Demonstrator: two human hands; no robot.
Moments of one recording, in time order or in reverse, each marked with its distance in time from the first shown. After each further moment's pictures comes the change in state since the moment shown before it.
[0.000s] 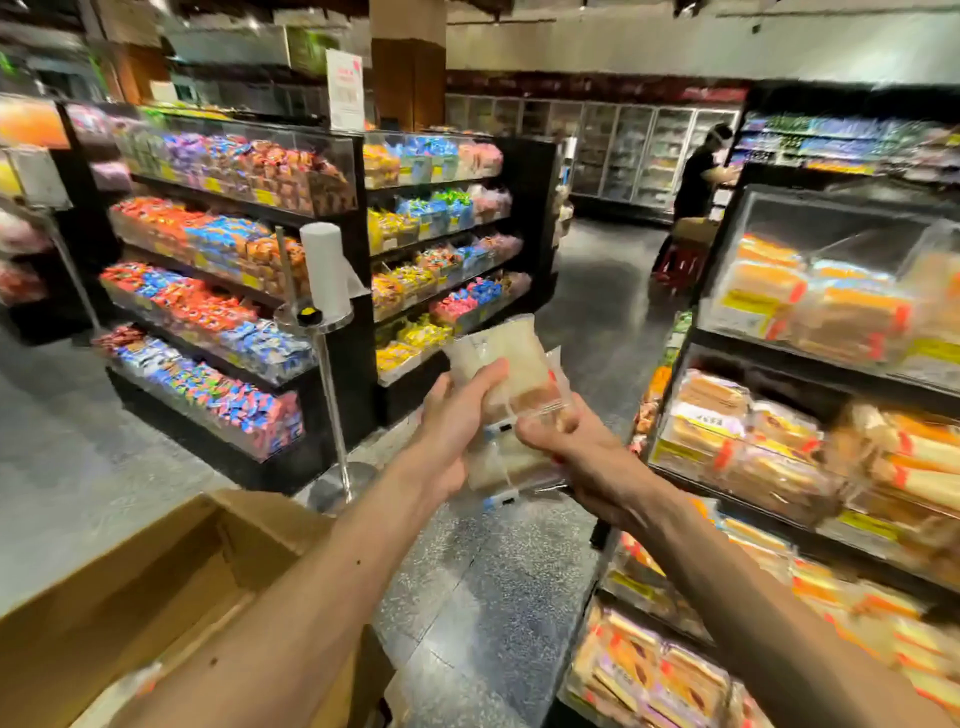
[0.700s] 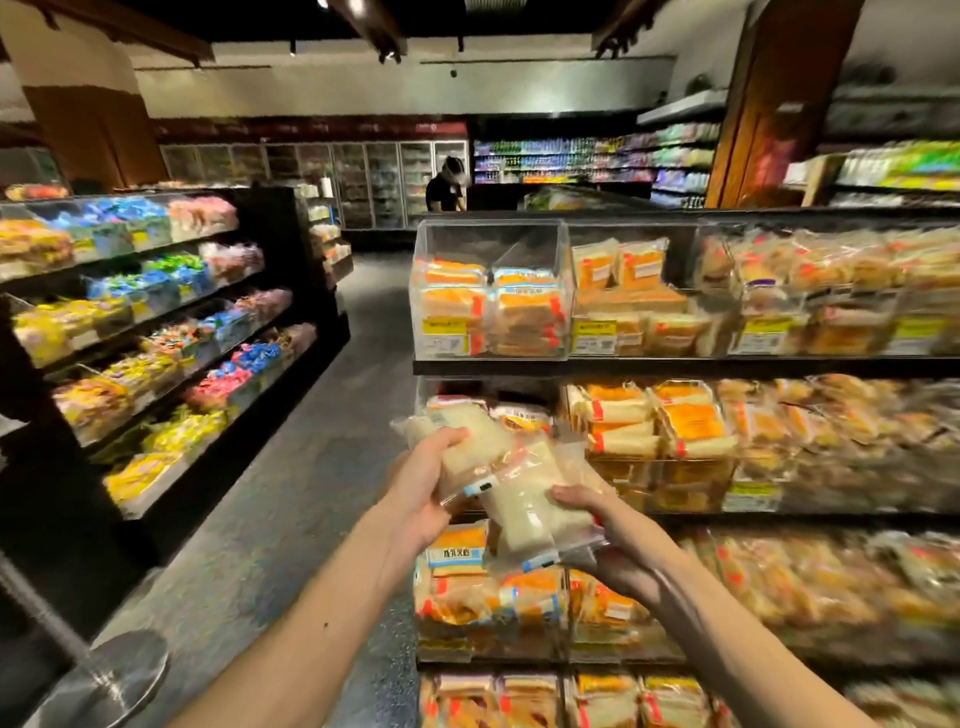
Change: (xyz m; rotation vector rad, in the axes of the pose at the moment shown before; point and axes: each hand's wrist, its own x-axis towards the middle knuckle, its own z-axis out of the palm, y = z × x) left_hand 0.039 -0.119 0.308 0.038 -0.369 -0.405; right_hand -0.156 -0.051 -0.293 0.430 0.571 -0.015
